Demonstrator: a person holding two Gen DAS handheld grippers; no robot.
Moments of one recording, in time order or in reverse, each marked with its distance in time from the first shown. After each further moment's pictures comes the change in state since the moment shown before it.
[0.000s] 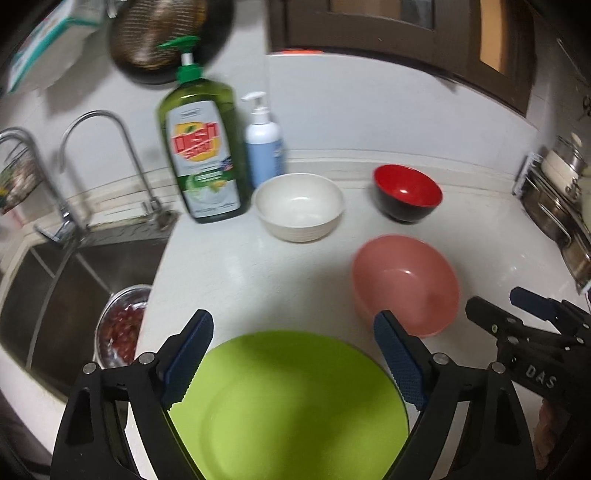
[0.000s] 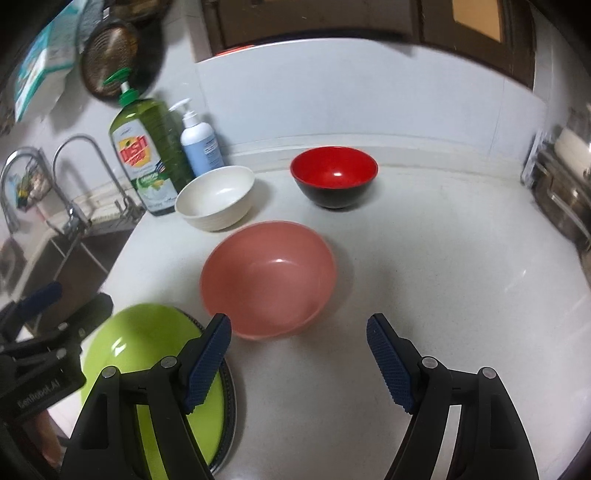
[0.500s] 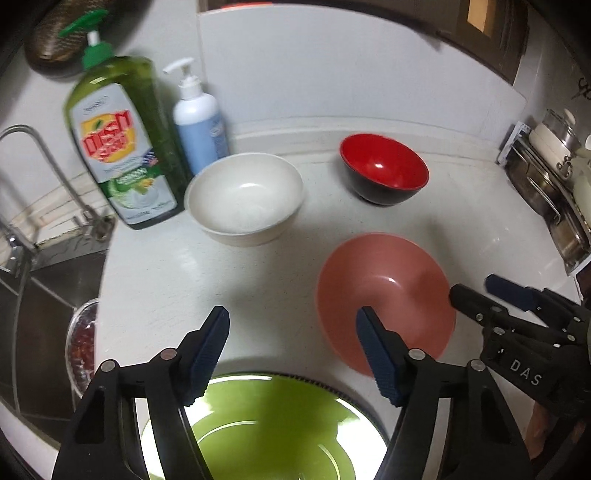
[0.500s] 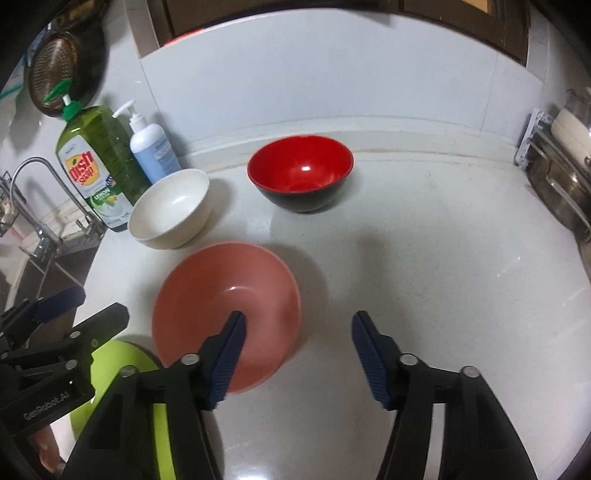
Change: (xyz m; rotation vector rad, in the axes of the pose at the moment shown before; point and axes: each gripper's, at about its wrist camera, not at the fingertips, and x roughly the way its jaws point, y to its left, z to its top) left arm 0.068 -0.029 0.039 0.080 0.156 -0.122; right arm 0.045 -0.018 0.031 0.058 0.085 -0.049
